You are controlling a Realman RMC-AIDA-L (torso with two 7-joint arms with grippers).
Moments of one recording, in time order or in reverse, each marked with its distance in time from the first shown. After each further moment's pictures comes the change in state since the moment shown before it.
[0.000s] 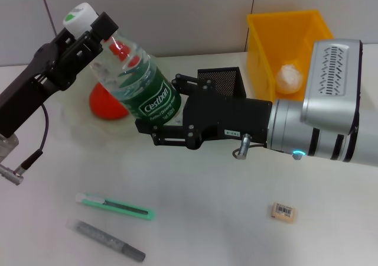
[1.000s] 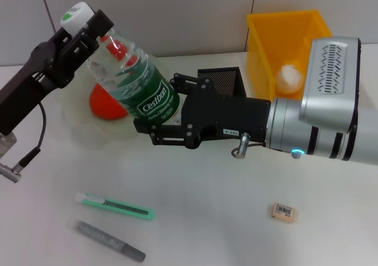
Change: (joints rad) left arm 0.000 0.005 -0.002 0.002 -0.003 -0.017 0.012; right arm 0.007 -0.001 0.000 0.001 -0.004 -0.002 0.007
